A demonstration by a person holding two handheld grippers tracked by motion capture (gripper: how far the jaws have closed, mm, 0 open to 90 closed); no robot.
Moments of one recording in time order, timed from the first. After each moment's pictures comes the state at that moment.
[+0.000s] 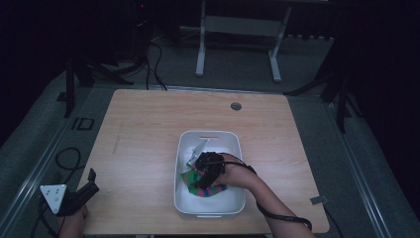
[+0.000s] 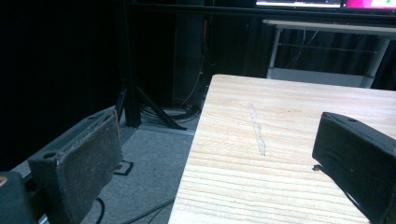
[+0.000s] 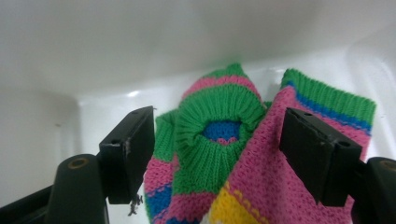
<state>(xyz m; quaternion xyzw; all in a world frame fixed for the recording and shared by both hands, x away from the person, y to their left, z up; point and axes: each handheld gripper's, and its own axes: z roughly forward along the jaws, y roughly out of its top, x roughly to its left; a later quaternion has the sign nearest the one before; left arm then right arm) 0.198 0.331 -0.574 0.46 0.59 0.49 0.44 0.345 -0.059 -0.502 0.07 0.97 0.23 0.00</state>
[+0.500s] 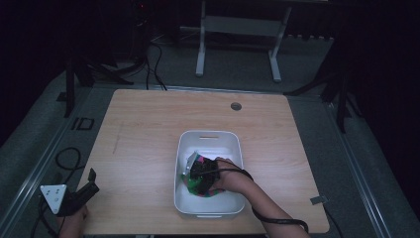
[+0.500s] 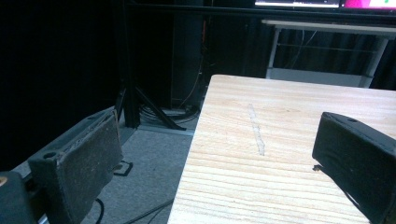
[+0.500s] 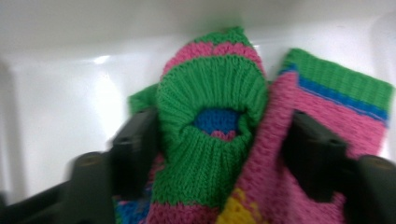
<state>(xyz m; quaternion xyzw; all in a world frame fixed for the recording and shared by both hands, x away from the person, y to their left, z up) 0.198 0.331 -0.574 0.47 0.59 0.50 0.44 0.334 -0.045 -0.524 0.04 0.98 0.16 0.07</state>
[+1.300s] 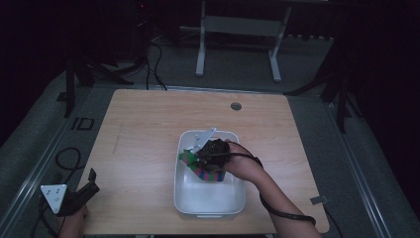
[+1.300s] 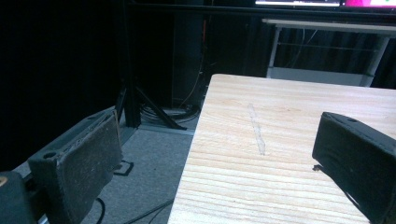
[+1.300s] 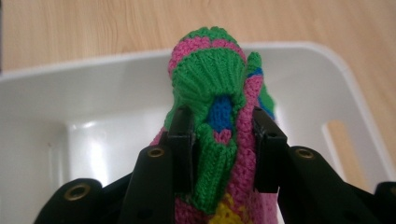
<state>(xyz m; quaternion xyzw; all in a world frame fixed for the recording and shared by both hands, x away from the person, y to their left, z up) 0.198 0.330 -0.574 0.47 0.59 0.50 0.43 0.338 -0.067 -0.428 0.05 0.95 0.28 0.11</state>
